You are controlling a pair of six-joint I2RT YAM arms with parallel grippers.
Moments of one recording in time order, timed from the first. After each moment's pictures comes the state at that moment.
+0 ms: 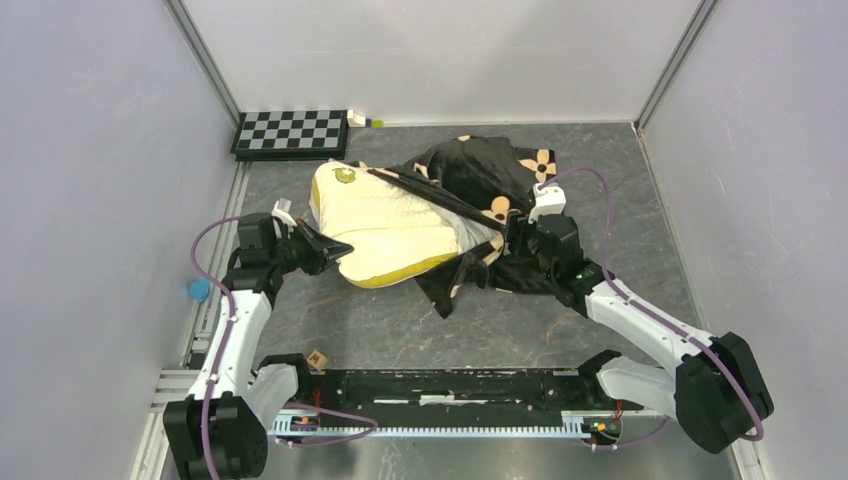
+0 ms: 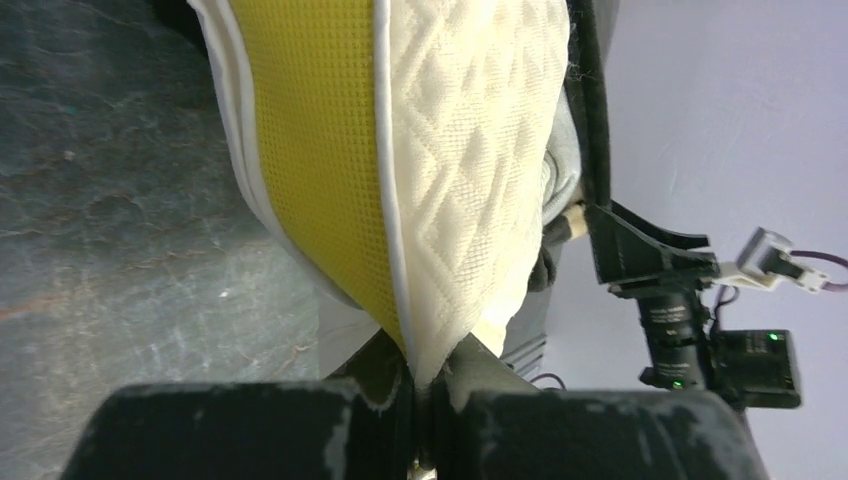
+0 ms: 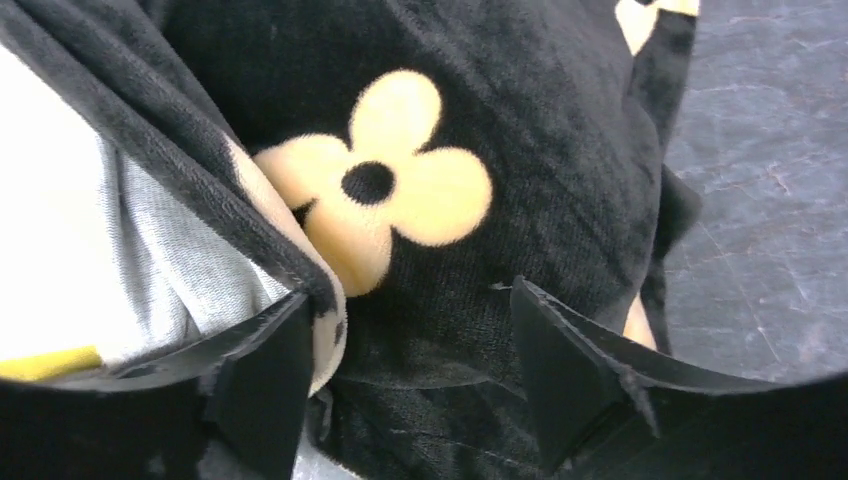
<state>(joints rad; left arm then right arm) 0.09 0.92 0.63 -0.37 0.64 -0.83 0.51 1.12 0.56 0.13 0.31 0.23</state>
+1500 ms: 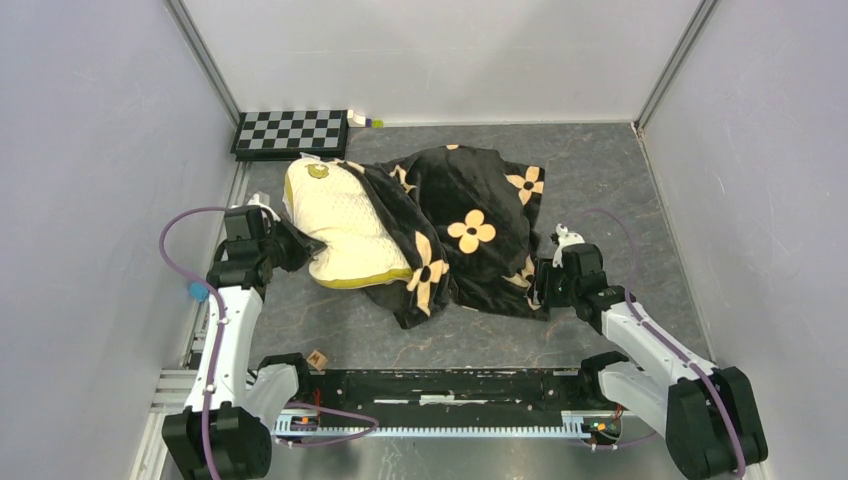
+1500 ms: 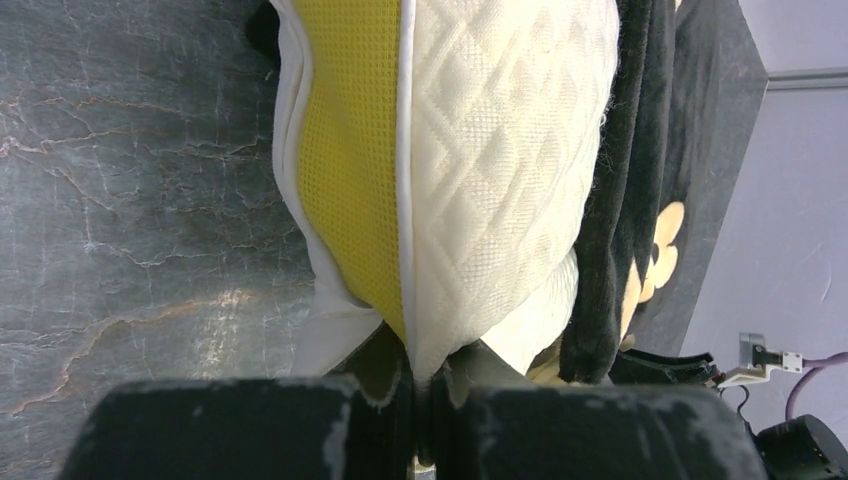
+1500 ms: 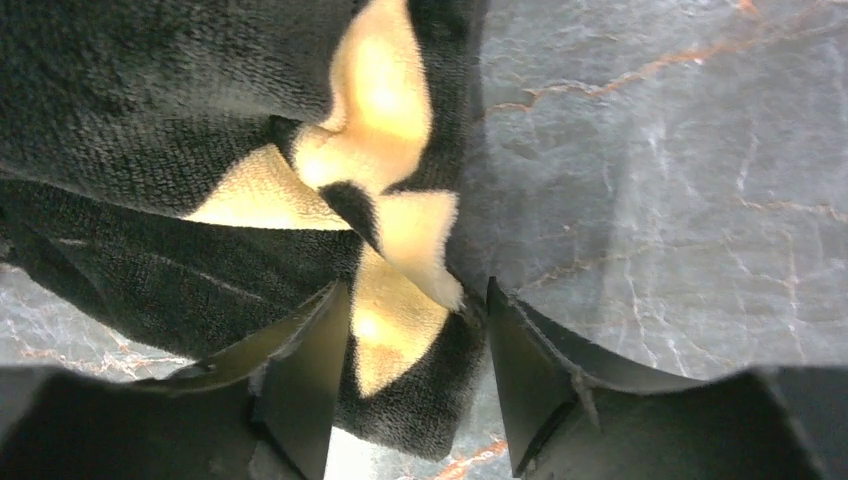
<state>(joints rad) 0.13 0.91 0.78 -0.60 0.35 -0.65 0.27 0.96 0.36 -0.26 -0.05 0.28</state>
